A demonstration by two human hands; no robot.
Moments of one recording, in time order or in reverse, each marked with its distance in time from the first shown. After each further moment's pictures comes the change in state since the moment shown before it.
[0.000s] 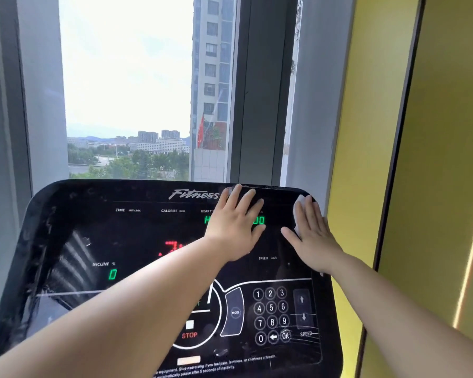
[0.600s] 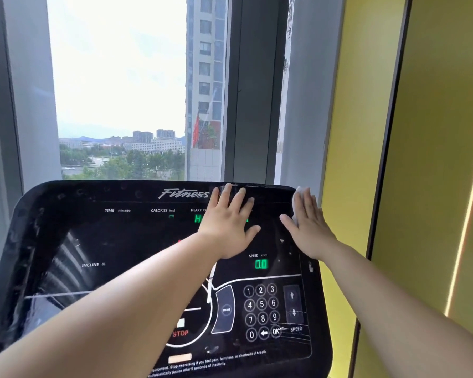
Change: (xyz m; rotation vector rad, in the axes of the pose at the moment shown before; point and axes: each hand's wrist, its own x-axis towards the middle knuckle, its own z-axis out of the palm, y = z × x) left_hand 0.003 0.006 -0.007 0.028 -0.097 -0.017; right_hand 0.009 0.011 -0.011 0.053 0.061 0.016
